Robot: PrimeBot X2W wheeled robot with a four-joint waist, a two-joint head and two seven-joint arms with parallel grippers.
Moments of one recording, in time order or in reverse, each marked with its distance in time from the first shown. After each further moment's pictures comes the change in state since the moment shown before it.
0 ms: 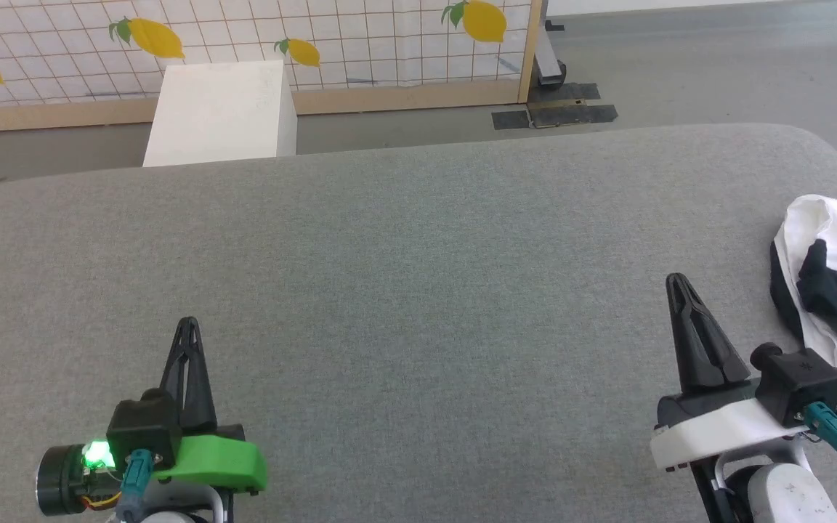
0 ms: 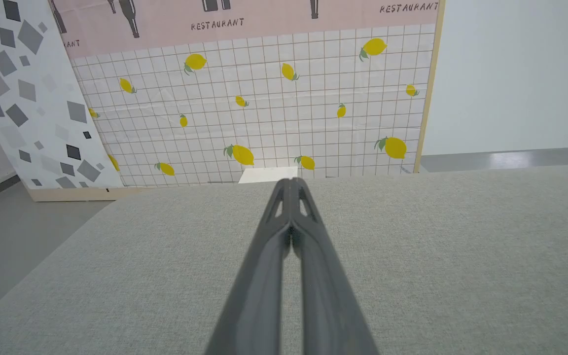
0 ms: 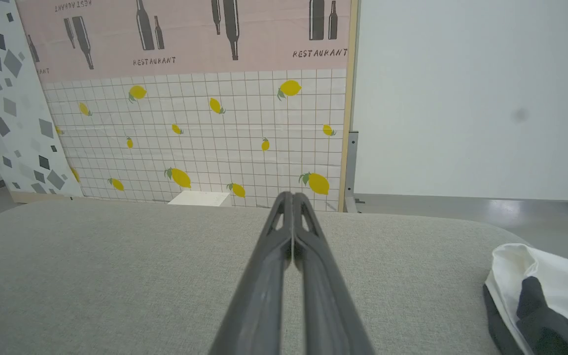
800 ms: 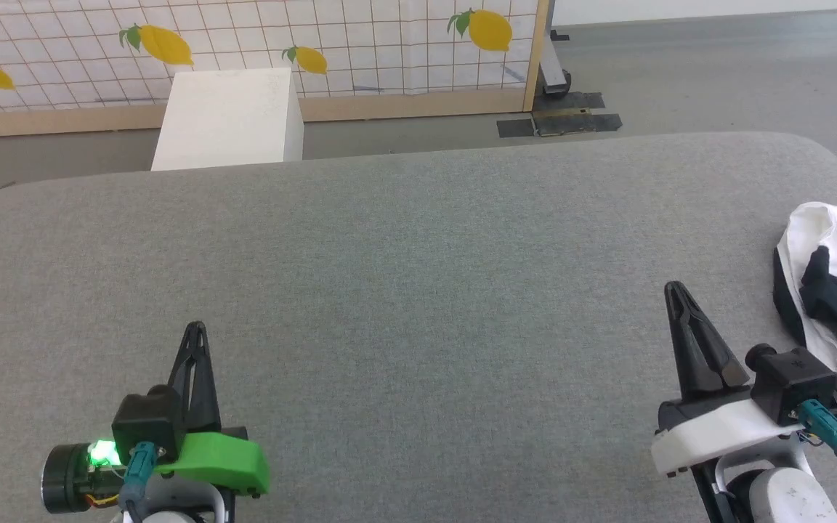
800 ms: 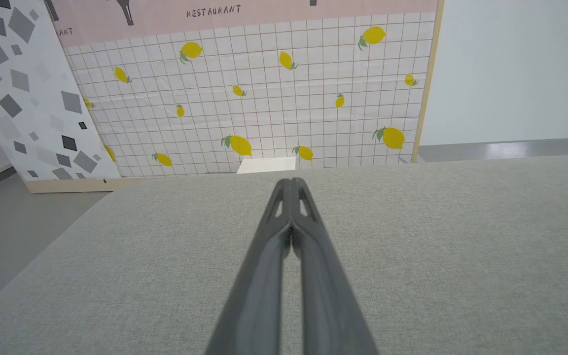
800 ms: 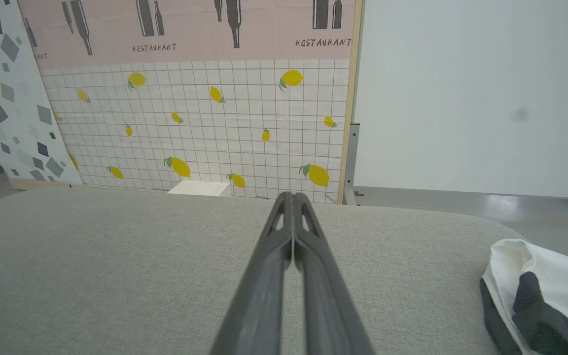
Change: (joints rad) left arm -0.002 -0.009 0.010 0.008 0.007 -0.030 0.047; right arm 0.010 0.000 -0.006 -0.005 -0.018 0.000 0.048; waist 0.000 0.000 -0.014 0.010
